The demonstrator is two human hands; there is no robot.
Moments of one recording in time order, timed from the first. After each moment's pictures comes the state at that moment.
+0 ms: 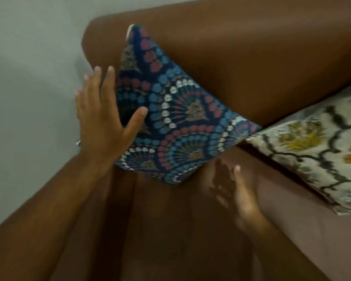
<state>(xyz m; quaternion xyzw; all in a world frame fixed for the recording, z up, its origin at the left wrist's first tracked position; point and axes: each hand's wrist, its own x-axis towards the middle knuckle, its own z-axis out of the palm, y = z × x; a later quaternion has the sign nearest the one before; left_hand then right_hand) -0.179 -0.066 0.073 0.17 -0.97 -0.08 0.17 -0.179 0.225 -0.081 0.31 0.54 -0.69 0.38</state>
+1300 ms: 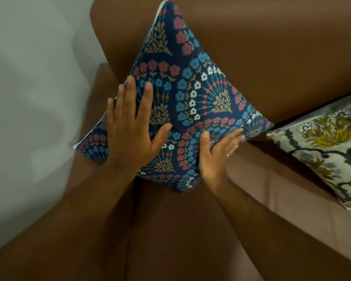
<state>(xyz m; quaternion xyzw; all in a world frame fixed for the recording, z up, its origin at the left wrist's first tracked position) -0.159 -0.088 -0.015 0.09 -0.98 -0.01 0.19 -0.197 0.087 -0.072 0.11 0.81 -0.57 0.14</state>
